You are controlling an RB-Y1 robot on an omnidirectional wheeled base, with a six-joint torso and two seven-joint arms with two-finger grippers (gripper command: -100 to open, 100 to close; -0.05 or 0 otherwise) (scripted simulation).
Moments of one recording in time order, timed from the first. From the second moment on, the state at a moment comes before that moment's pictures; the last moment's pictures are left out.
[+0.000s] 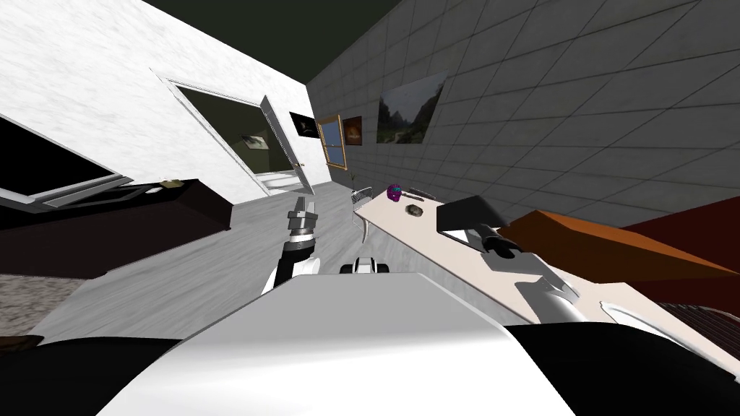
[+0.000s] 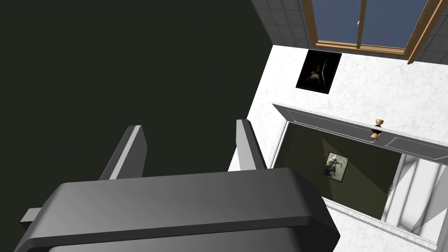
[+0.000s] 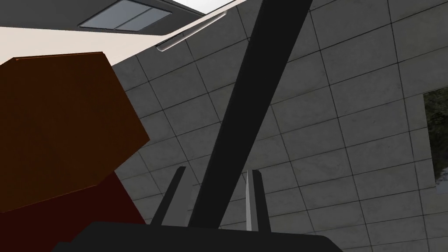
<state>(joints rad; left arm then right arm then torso) 0.53 0.01 -0.06 -2.33 -0.08 -0.38 0.02 0.34 -0.84 -0.47 -1.45 0.09 0.26 0.16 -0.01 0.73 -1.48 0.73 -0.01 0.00</state>
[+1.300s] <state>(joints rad) 0.53 0.01 -0.06 -2.33 -0.08 -0.38 0.02 0.29 -0.76 -0.47 -1.43 -0.01 0.23 0.07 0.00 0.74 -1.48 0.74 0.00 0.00</state>
